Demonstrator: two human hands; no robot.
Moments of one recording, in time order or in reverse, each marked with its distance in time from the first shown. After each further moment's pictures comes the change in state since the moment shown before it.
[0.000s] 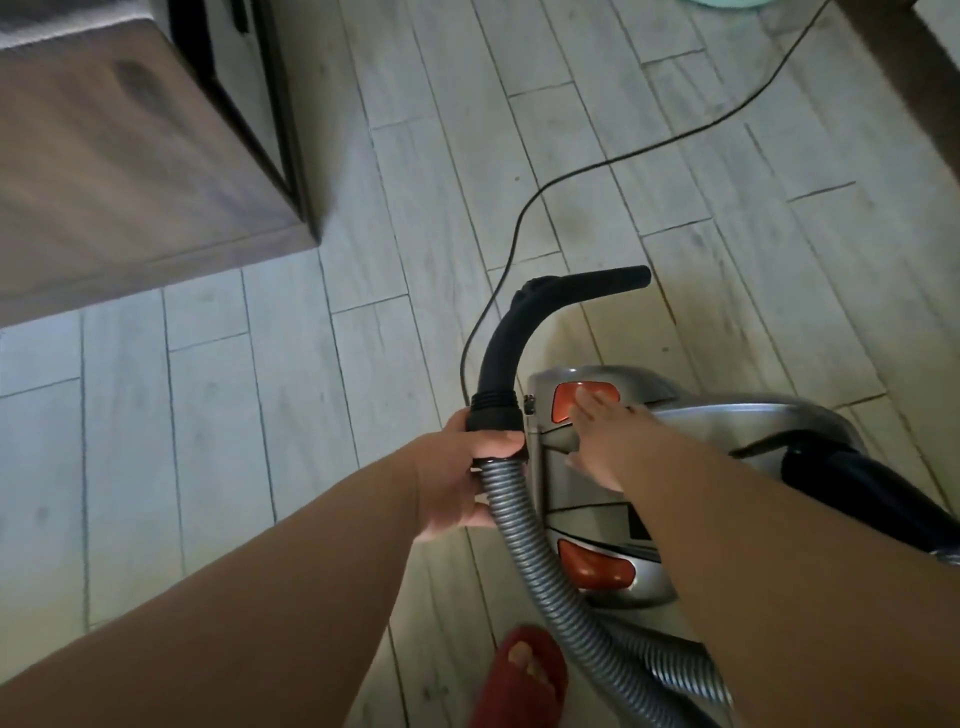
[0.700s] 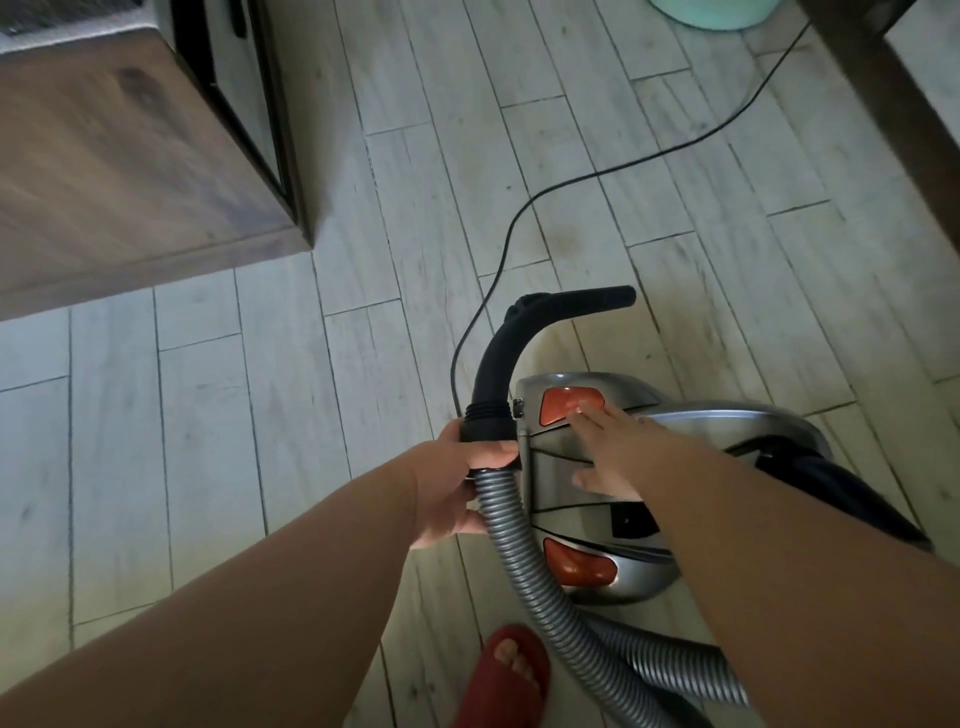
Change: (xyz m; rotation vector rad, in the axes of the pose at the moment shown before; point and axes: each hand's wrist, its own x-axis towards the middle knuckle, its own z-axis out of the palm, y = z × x) left_hand -0.012 0.000 0.007 0.023 0.001 -0.007; right_hand -0.025 0.019 -0.006 0.003 -0.054 -0.053
